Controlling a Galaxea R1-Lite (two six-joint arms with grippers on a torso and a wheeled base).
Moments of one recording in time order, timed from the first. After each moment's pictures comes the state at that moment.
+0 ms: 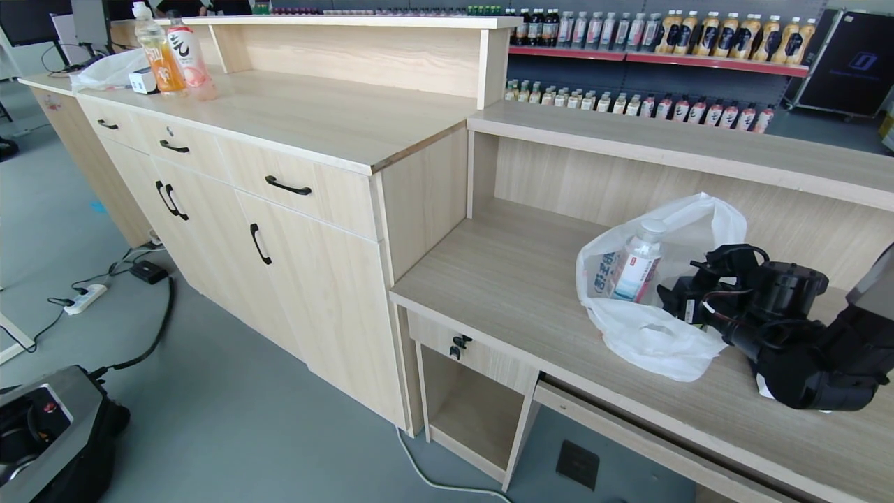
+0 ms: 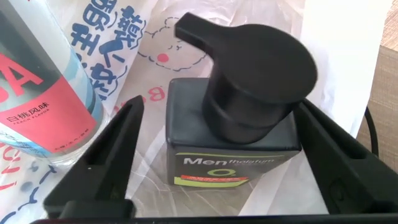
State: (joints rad) left arm 0.00 0.00 0.00 0.00 0.04 -0.01; right arm -0.09 2.19 -0.78 -1.26 -0.03 -0.16
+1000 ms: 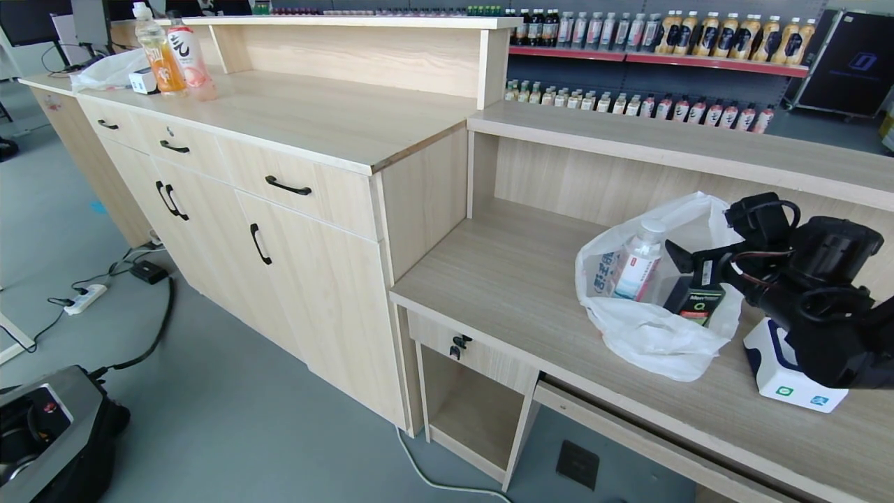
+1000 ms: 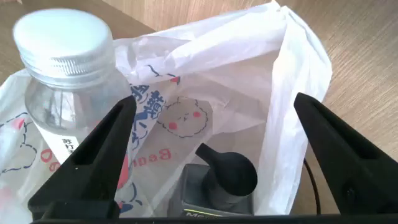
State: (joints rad) left arm 0.00 0.00 0.00 0.00 0.04 -0.01; right arm -0.07 2.00 -0.80 -1.25 0.05 -0.32
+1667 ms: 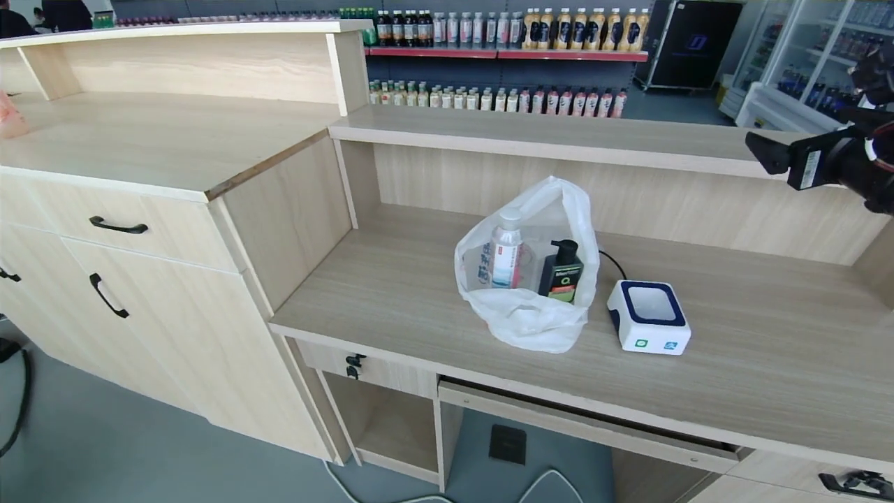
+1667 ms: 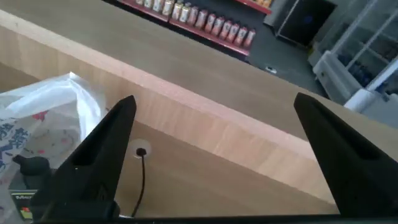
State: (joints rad) left arm 0.00 0.00 0.00 0.00 0.04 -0.01; right arm -0.08 1.57 -1.02 -0.76 0.00 -0.38
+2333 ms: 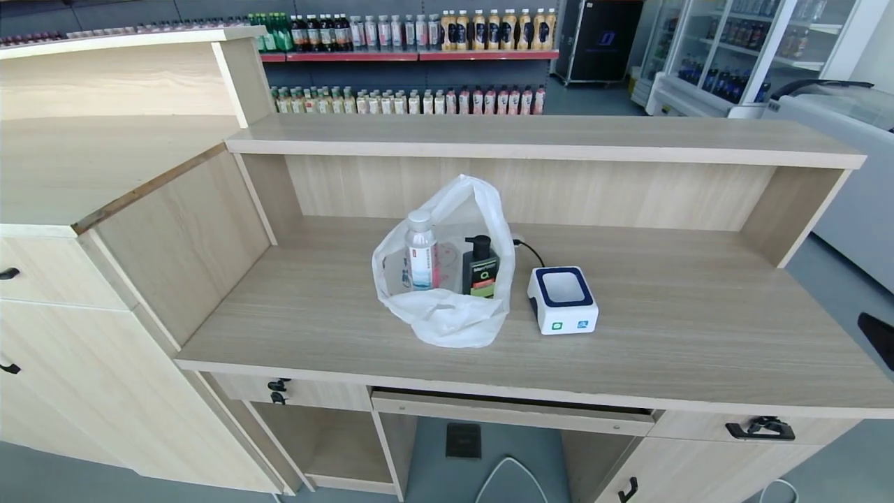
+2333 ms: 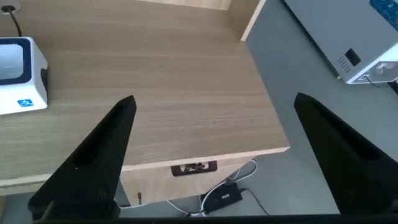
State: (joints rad) left arm 0.00 0.00 0.00 0.00 0.04 -0.01; right arm -0.10 0.96 -0.39 -0.44 -0.26 -0.21
